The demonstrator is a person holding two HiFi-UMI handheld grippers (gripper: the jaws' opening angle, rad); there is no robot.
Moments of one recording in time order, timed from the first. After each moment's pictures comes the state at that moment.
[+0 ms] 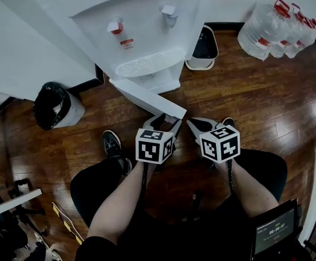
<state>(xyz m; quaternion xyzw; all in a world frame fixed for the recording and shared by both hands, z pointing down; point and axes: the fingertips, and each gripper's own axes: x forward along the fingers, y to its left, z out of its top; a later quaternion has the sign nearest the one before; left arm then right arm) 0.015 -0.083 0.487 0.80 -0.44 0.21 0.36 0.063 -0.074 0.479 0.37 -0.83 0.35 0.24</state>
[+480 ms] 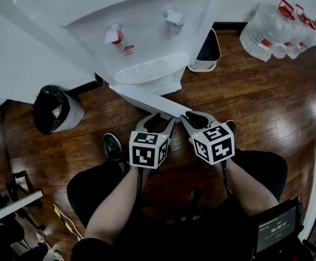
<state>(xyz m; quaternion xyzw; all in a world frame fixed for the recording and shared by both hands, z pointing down) -0.011 -0.110 0.474 0.79 -0.45 0.22 0.34 0.039 -0.115 0.472 0.37 -0.84 0.29 0.26</state>
